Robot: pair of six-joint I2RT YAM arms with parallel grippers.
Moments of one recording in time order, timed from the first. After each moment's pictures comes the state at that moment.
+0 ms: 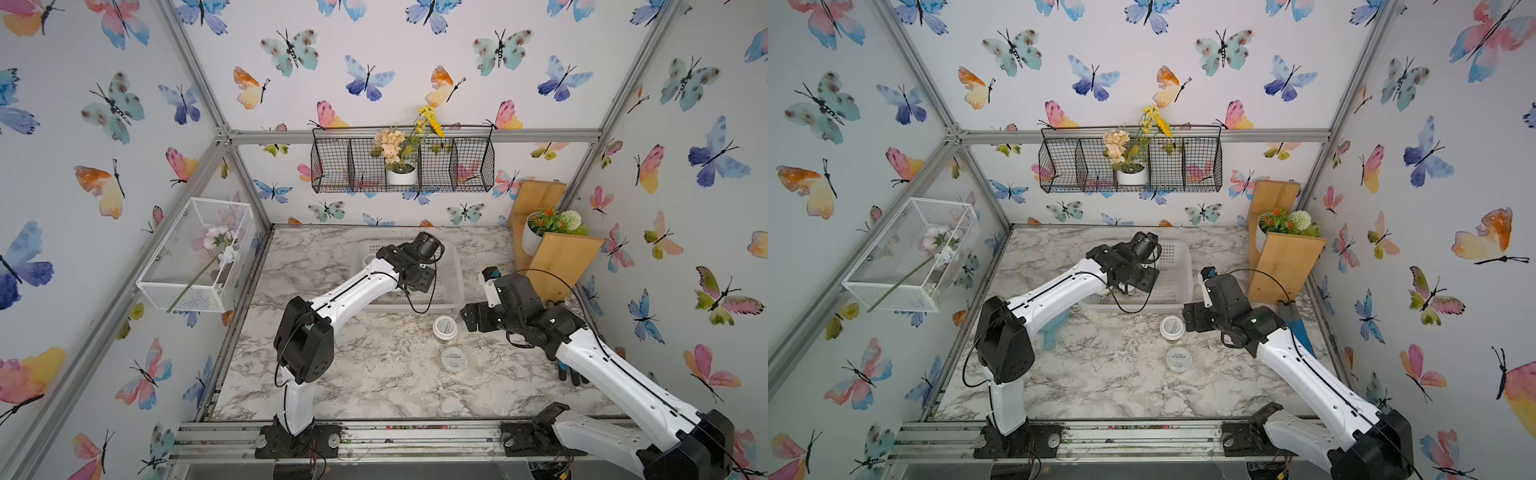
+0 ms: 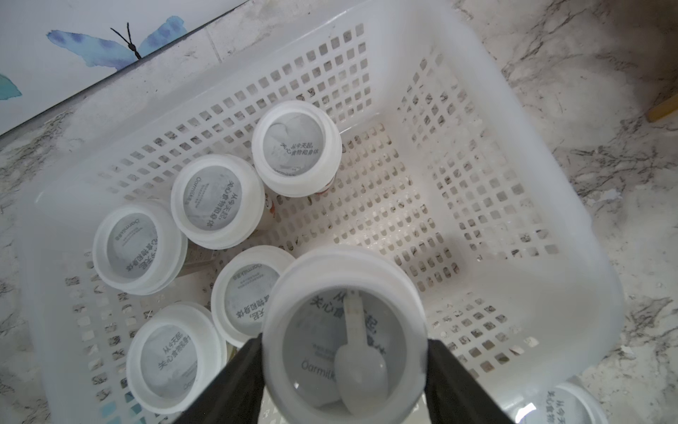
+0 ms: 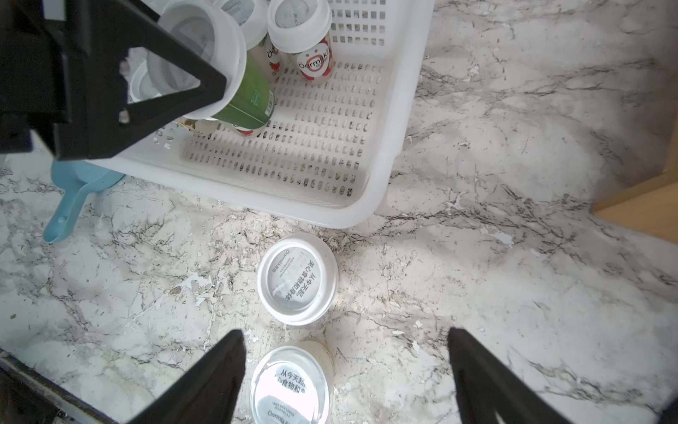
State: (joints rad) left arm -0.76 1.95 1.78 -0.81 -0.21 -0.19; right arm 0.58 1.09 0.91 -0.67 0.03 0.31
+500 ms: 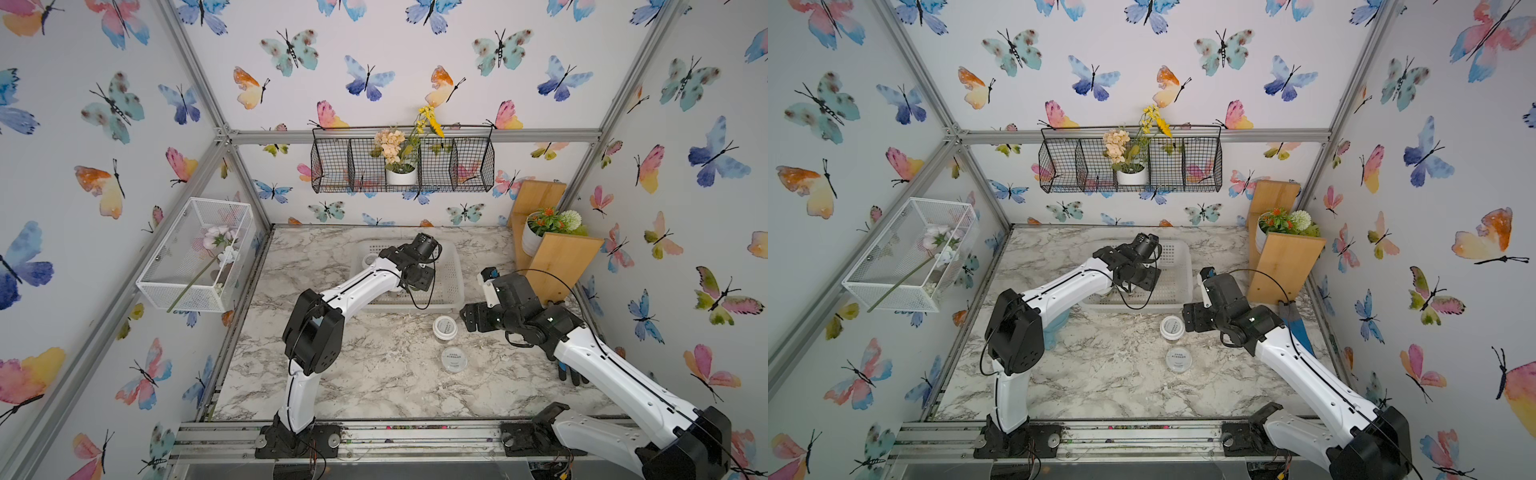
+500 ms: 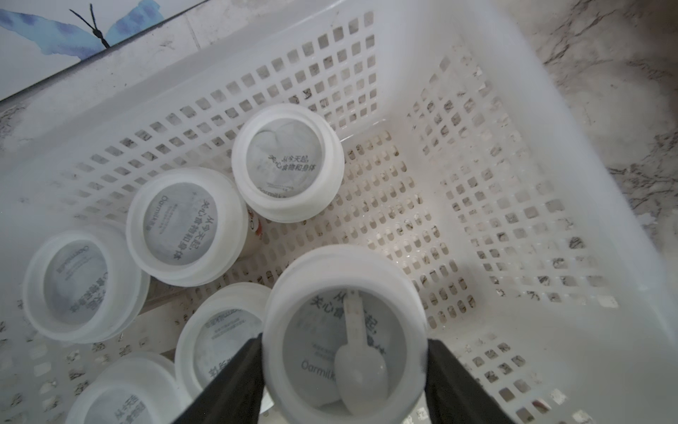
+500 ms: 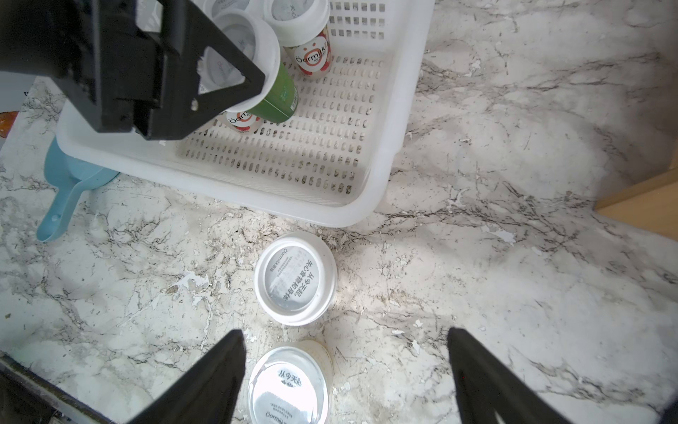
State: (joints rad) left arm -0.73 2.04 1.77 -0.72 -0.18 -0.19; right arm 0.58 1.10 0.91 -0.67 0.03 0.31
